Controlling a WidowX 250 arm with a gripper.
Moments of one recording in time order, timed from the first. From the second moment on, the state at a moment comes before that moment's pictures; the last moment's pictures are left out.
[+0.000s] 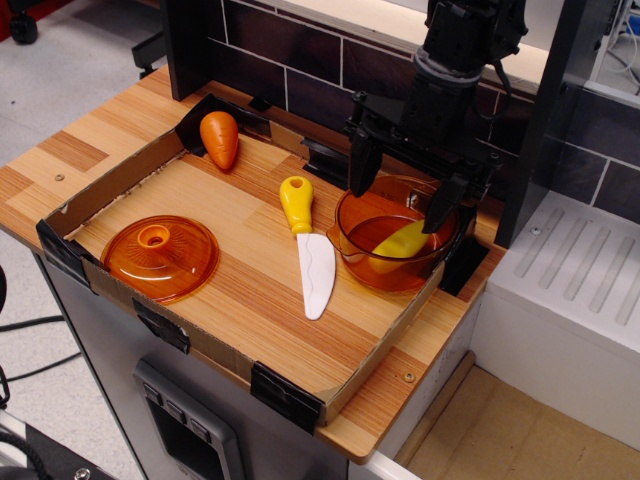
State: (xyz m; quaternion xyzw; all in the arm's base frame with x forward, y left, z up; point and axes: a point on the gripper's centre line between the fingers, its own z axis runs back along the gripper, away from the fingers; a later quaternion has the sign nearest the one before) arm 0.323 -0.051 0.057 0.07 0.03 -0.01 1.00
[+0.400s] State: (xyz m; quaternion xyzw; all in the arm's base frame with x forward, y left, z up) arm 0.321 -0.046 0.112 0.02 0.01 0.00 1.00
